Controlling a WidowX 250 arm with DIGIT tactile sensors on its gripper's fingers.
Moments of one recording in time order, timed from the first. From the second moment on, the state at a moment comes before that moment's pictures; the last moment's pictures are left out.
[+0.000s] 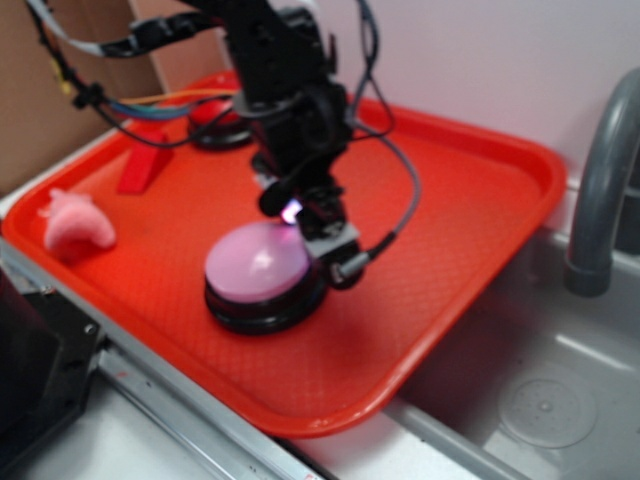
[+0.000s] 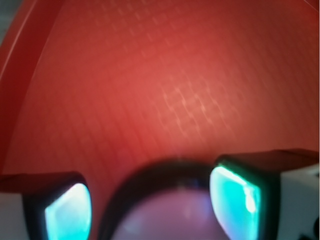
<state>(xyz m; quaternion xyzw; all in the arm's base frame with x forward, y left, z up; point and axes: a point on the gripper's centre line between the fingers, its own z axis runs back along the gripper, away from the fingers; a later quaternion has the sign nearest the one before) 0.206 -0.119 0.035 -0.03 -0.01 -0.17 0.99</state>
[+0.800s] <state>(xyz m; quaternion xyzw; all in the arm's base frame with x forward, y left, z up) 0.192 -0.084 0.104 0.03 -0.06 -0.13 0.99</state>
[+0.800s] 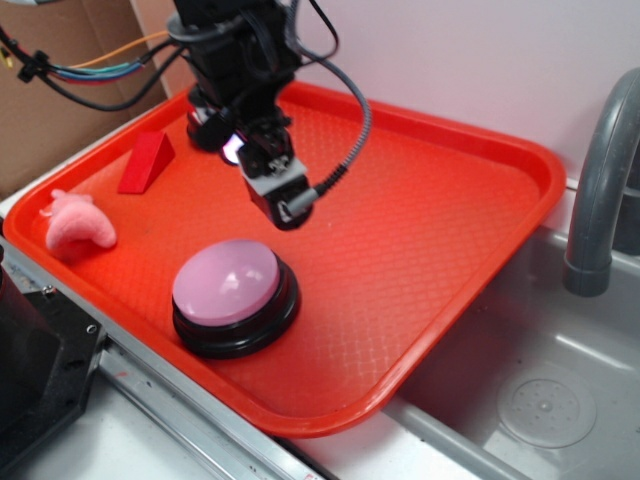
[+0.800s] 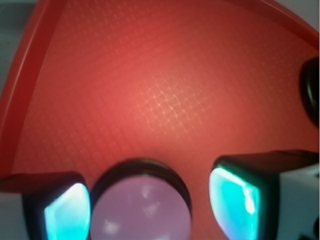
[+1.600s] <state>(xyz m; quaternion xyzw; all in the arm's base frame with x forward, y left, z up) 0.174 -0.070 0.135 -0.01 -0.01 -0.14 0.99</state>
